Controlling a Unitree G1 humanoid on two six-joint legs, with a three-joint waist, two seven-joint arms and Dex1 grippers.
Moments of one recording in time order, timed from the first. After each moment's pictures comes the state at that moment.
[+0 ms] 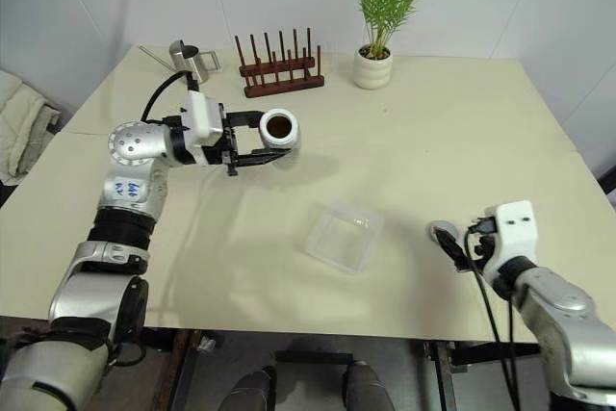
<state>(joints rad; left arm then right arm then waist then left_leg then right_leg) -1.03 0.44 -0.01 0.65 -0.18 -0.40 -1.17 0.02 -0.61 -0.42 -0.43 0.49 0.68 0.48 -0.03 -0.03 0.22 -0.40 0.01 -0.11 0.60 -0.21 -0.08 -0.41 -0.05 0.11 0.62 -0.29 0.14</state>
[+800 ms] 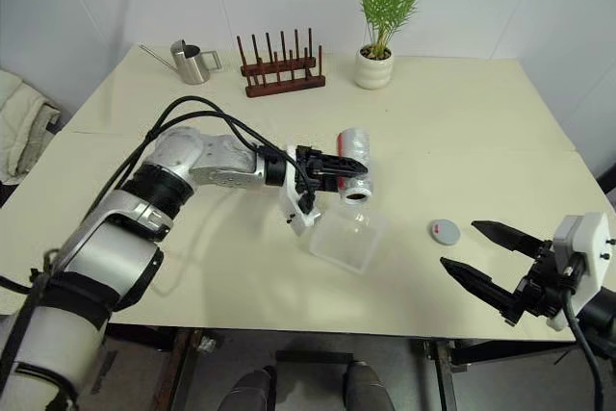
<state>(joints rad) -1.36 0.45 -0.65 0.78 1.27 -1.06 0.32 0.28 -0.75 -0.71 -0.59 0.87 0.59 0.90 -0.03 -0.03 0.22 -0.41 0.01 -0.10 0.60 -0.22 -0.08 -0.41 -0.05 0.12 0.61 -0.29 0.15</state>
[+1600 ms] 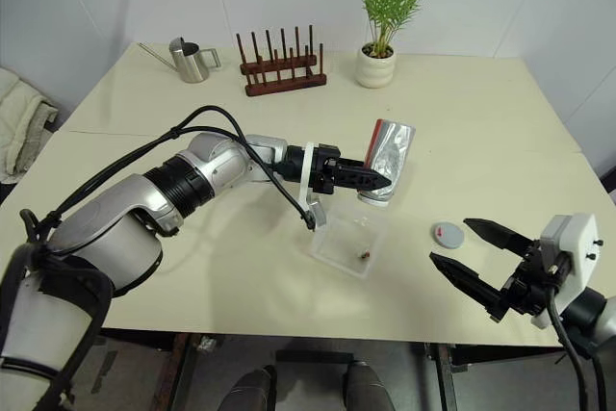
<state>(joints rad) -1.44 0.46 -1.05 0.70 1.70 -0.46 1.05 0.26 -0.73 -0.67 -0.63 0.90 0.57 0.81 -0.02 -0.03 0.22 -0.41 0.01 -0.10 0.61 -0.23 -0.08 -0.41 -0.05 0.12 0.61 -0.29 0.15</state>
